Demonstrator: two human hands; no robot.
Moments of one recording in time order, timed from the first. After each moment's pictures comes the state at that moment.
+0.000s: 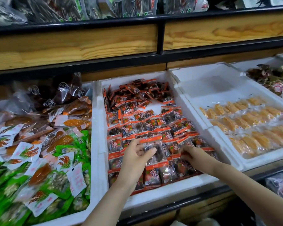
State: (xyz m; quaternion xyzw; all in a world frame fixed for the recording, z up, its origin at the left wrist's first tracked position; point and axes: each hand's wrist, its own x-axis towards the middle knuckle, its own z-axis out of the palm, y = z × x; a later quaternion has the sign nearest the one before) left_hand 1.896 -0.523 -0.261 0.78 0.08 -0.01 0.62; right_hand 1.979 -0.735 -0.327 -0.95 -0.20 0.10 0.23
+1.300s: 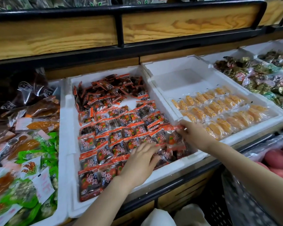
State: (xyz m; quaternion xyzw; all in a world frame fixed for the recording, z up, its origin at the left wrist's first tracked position) left_hand 1.921 -0.587 -0.314 0.95 -0.23 -0.05 0.22; right_hand 1.972 -0.799 -0.280 -0.95 -0.07 -0.01 0.29
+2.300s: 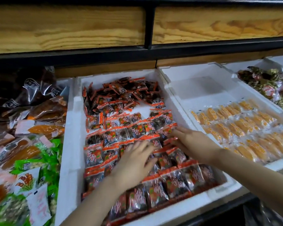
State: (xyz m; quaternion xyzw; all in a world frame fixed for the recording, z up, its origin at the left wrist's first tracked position) left_hand 1.979 -0.536 -0.300 0.96 -0.24 0.00 0.17; right_hand 2.029 -0.752 -0.278 -0.94 -0.31 -0.08 0.09
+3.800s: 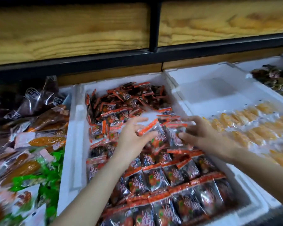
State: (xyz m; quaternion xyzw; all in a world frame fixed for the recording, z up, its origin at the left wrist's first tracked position) left_hand 2.050 -0.526 -0.263 0.82 -0.02 0.08 0.56; right_hand 2.061 -0.733 -0.261 -0.80 -0.14 0.04 0.58
